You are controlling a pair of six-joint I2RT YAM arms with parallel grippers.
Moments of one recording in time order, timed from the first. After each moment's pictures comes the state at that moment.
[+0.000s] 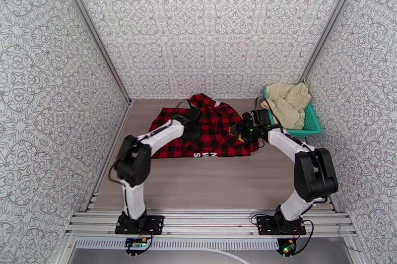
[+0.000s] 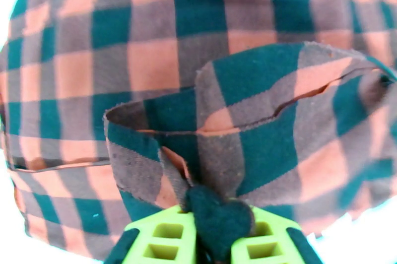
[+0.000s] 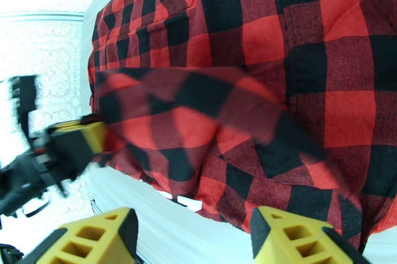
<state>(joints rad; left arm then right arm) -0.51 1.85 1.48 -0.70 -0.11 -0.38 0.20 1.68 1.12 -0.37 -0.61 0.61</state>
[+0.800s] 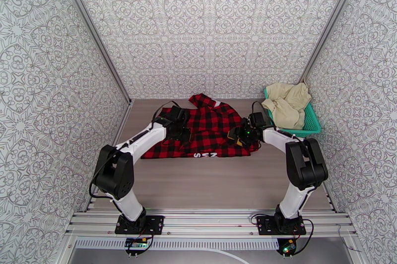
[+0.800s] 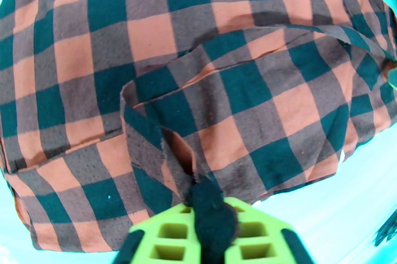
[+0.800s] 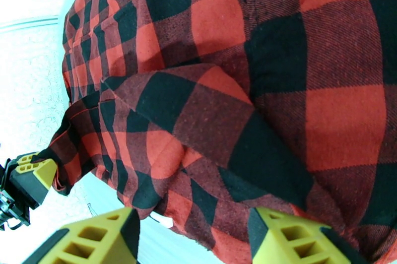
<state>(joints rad) -0.39 1.73 1.31 -0.68 0.11 -0.21 0.20 1.82 1.13 -0.34 -0.61 0.64</state>
